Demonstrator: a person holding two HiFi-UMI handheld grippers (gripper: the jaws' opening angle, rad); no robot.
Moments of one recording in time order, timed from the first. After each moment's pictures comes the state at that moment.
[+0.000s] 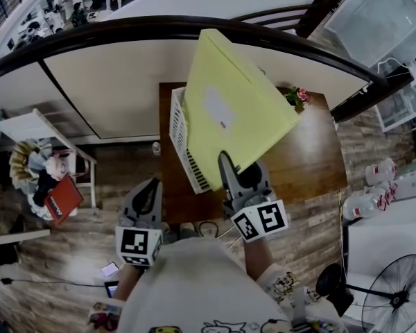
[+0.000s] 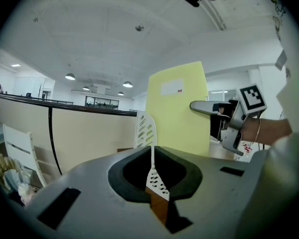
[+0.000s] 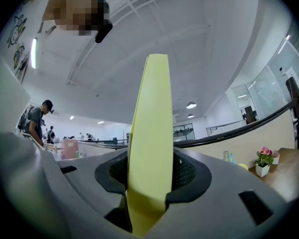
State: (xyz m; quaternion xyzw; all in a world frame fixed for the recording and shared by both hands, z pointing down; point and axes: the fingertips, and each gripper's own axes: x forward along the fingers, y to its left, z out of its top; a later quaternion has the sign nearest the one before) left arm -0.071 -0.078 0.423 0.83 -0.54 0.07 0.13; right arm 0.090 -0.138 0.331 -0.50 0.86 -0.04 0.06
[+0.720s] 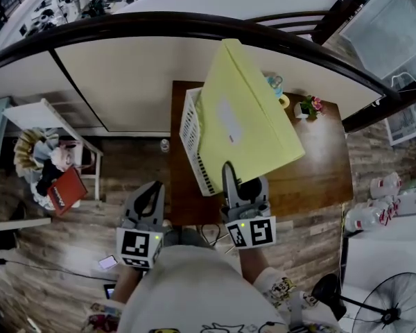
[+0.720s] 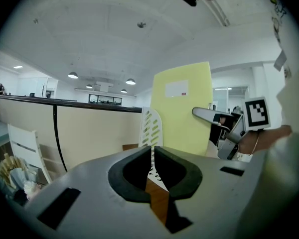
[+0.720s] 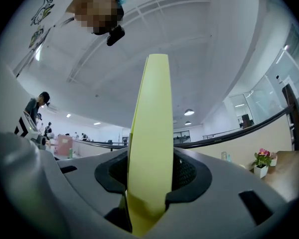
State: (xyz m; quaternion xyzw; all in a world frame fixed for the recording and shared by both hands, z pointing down) left arm -0.086 -0.078 0.433 0.82 -0.55 0.09 0.14; right arm 0.082 -0.136 0.360 -0.52 0.85 0.01 0.08
